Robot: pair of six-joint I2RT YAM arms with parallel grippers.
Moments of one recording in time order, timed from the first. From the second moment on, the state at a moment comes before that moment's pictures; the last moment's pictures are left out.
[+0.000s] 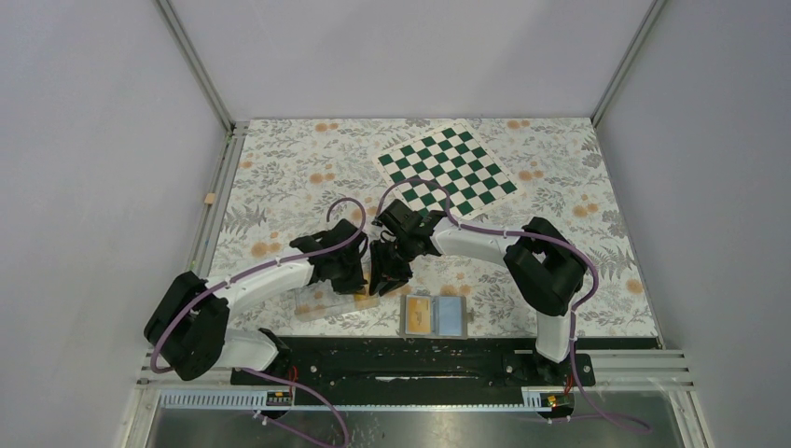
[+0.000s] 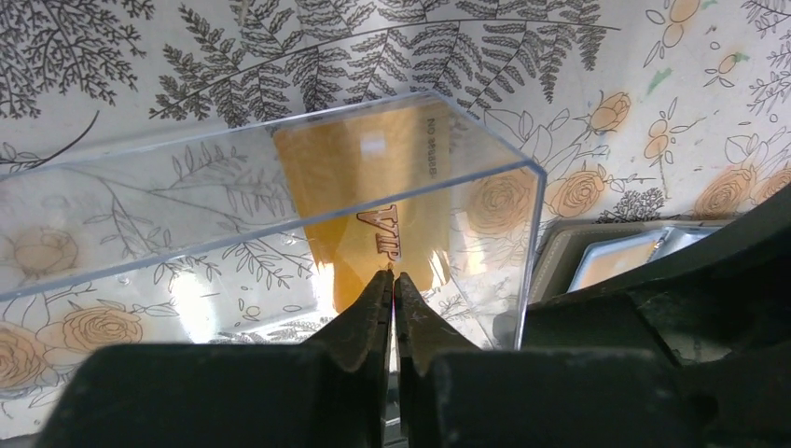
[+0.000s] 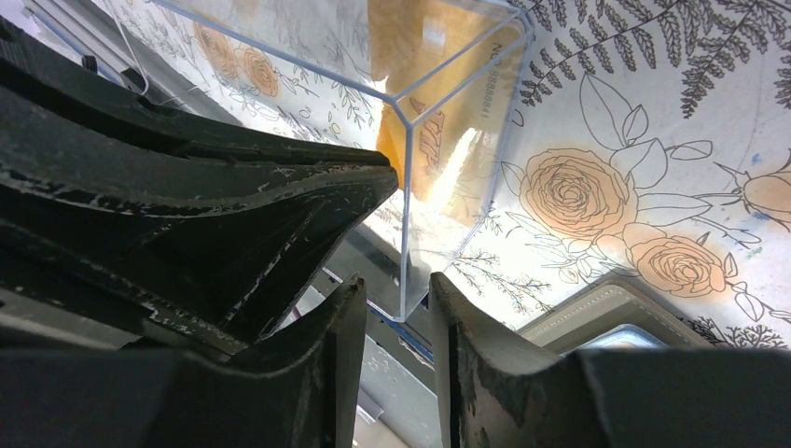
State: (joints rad) left arm -0.69 1.33 0.73 -0.57 0.03 -0.87; right arm 0.90 1.90 1.27 -0.48 -0.51 0.77
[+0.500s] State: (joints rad) left arm -0.64 1.36 0.68 -0.58 0.04 -0.89; right arm 0.90 1.90 1.26 -0.47 -0.52 0.77
